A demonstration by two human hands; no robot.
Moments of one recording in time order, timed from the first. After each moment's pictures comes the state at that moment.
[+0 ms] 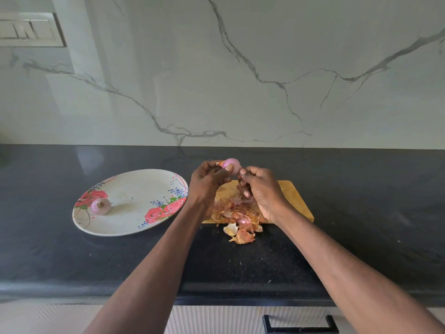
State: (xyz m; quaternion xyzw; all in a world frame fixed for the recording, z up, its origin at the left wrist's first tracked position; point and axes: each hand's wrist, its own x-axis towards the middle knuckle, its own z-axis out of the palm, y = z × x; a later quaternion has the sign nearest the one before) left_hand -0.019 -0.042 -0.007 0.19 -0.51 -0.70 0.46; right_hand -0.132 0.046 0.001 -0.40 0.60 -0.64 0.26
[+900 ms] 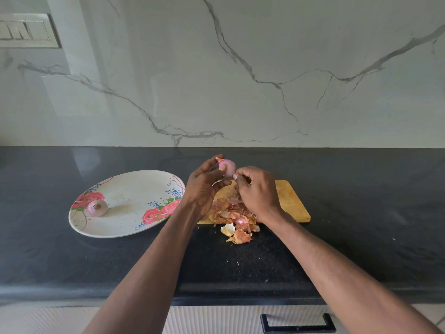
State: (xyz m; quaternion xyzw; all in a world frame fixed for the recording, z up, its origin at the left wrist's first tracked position) left_hand -0.016 -0.043 -0.001 0.14 -0.46 -0.77 0.41; right_hand -0.130 0.047 -0.008 -0.55 0.67 -0.49 -0.12
